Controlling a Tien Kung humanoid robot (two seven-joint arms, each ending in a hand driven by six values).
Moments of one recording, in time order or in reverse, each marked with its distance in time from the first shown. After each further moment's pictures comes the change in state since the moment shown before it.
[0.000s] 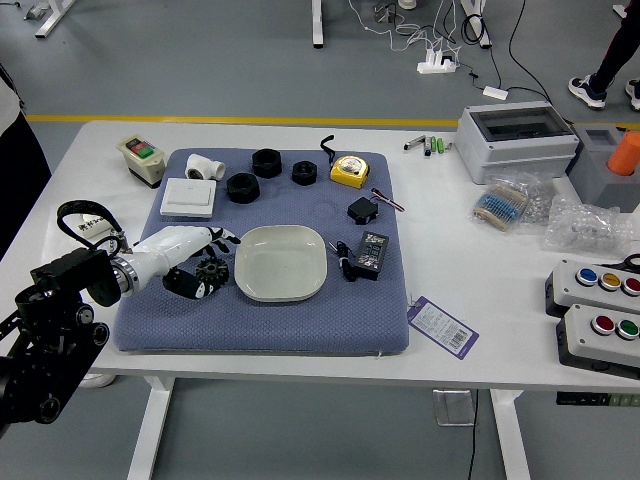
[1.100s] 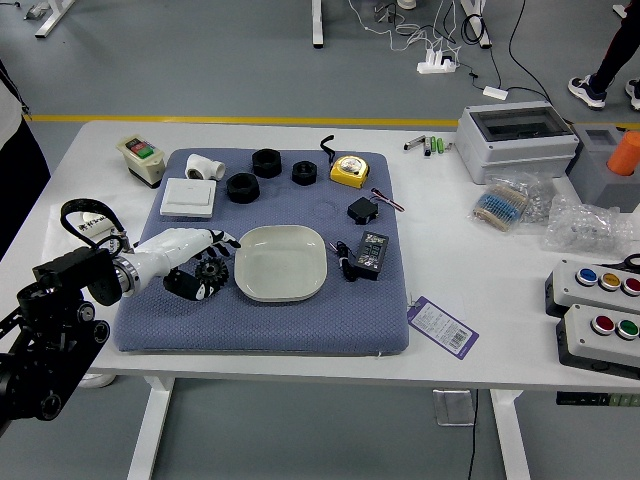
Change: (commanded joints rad) left arm -0.012 -0.001 -0.002 0.014 0.000 -0.029 -0.003; right arm 0.006 0.000 0.004 -0.001 0.002 -0.002 0.000
